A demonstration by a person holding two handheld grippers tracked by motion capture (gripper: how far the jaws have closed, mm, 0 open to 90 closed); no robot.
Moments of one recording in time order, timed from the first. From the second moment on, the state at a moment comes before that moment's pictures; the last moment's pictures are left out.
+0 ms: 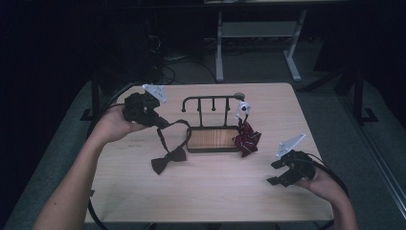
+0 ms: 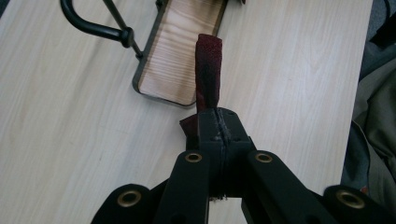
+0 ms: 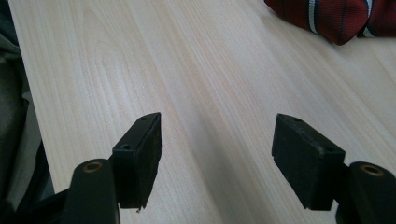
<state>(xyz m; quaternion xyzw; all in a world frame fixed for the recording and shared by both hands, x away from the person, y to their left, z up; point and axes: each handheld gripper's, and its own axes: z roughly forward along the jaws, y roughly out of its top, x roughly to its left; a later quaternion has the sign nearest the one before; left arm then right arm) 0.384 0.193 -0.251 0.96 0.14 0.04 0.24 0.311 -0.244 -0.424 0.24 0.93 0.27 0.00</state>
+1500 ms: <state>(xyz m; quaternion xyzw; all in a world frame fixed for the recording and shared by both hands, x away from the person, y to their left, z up) 0.443 0.180 -0.233 0.96 0.16 0.03 0.22 0.307 -0.248 -0.417 0.25 0.93 0.28 0.01</state>
